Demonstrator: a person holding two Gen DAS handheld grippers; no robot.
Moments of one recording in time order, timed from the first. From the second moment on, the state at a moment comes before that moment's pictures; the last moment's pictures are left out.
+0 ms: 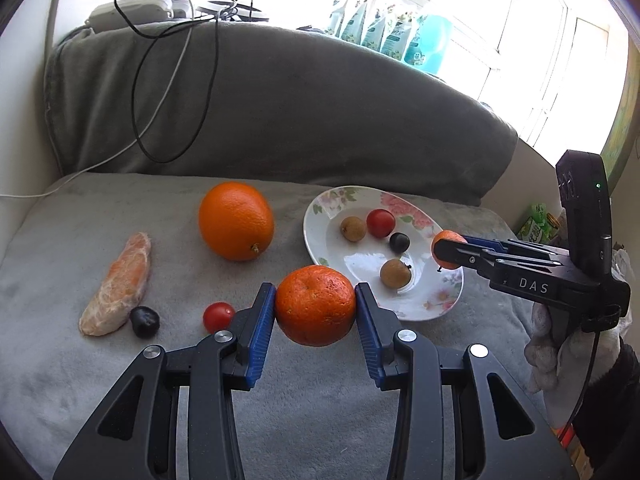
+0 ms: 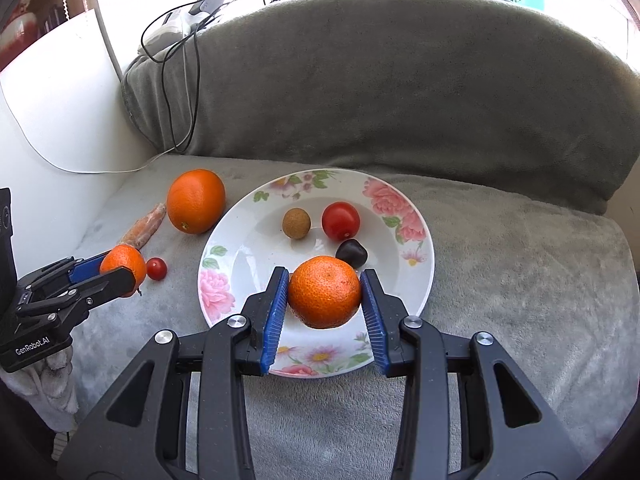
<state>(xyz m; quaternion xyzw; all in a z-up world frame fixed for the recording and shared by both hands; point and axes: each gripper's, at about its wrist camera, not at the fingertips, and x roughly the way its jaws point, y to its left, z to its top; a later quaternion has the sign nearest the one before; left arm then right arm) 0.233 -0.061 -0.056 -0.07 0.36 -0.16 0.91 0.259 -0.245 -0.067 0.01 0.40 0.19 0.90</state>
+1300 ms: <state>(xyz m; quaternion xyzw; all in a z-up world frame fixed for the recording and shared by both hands) 0.263 -0.097 -0.054 -0.04 0.37 -0.17 0.91 0.252 -0.269 -0.066 0.04 0.39 0.18 0.90</state>
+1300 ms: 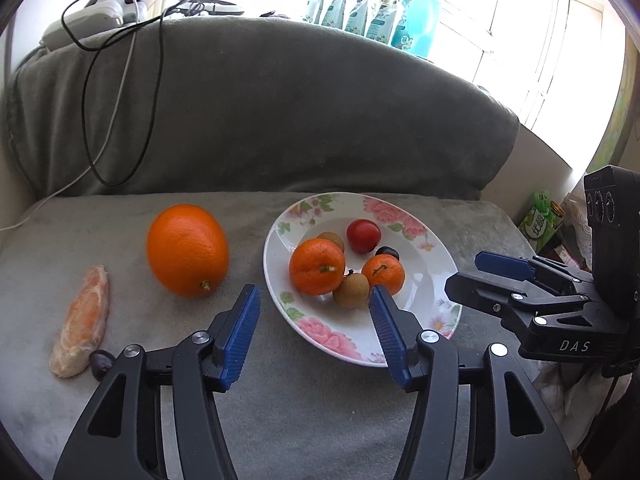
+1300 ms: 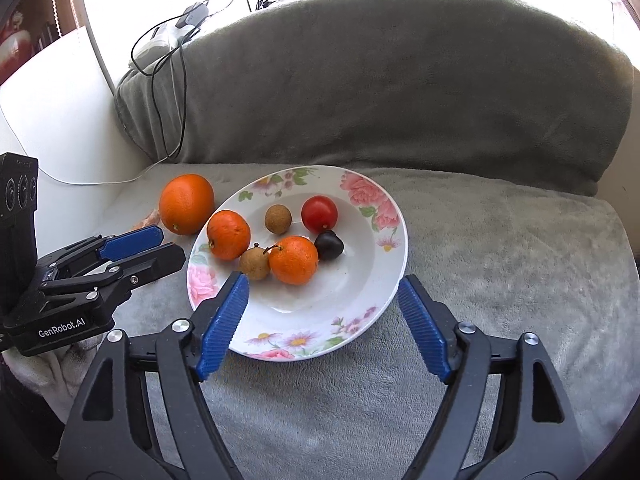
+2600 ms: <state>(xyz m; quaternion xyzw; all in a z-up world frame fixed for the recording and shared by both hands) 0.220 -0.019 -0.037 -0.05 0.34 -0.12 0.93 0.257 -0.199 -0.030 0.12 0.40 0.27 0.87</state>
